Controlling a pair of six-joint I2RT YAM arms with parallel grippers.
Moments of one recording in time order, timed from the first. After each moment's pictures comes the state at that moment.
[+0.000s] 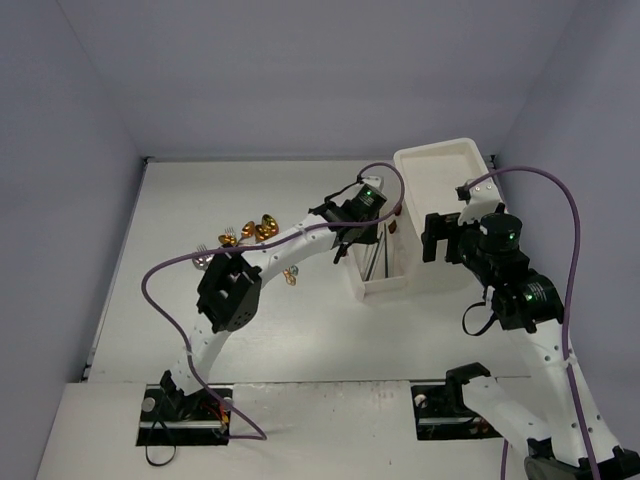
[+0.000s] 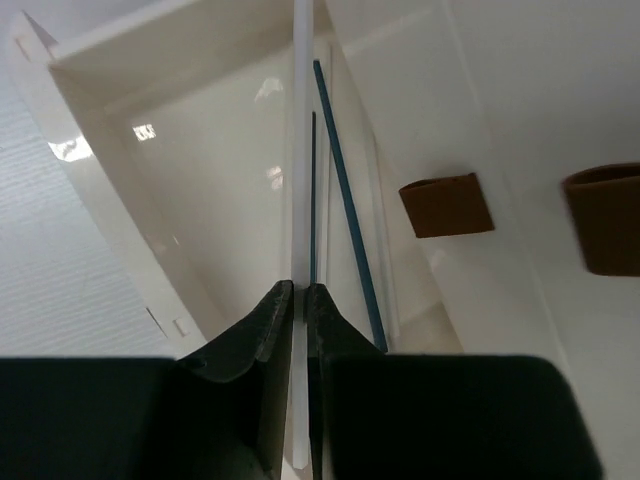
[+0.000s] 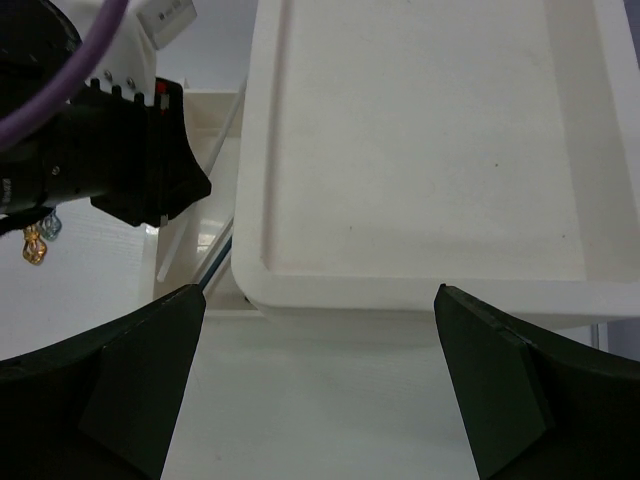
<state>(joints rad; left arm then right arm) -0.86 2.18 1.97 -0.58 -0.17 -0.58 0.27 0.82 1.06 -0.65 0.09 0.02</state>
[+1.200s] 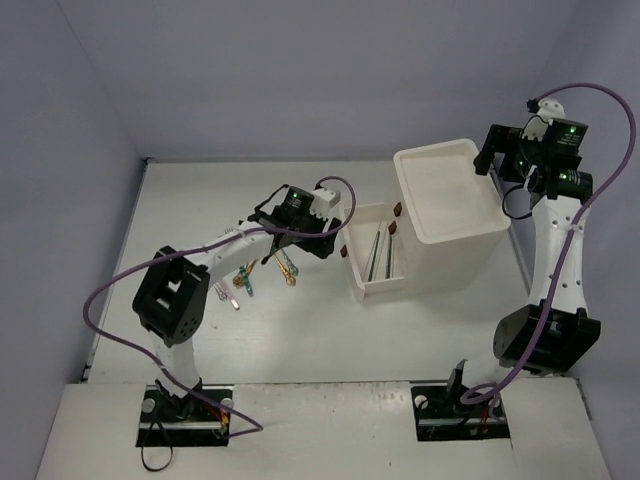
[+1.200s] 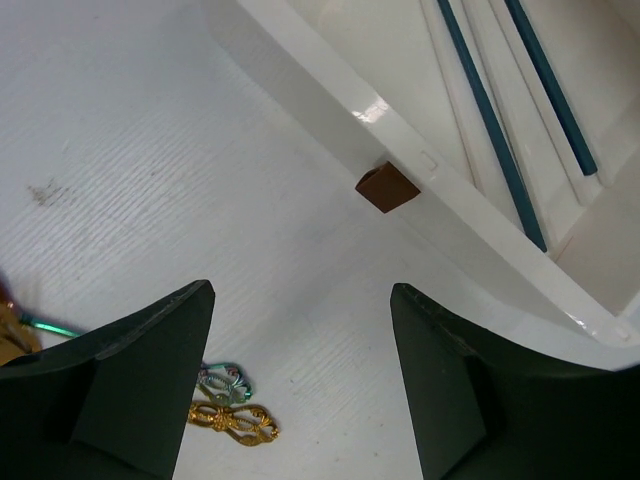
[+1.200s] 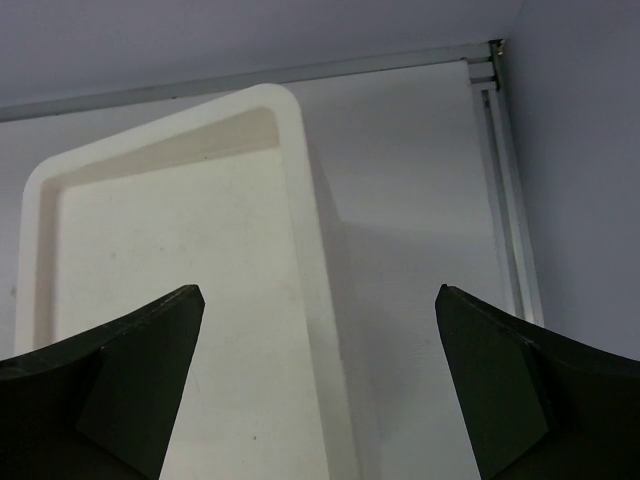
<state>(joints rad) -0.61 1.83 1.36 -0.29 0.18 -0.07 -0.28 1.51 1.66 -0.64 -0.29 0.00</state>
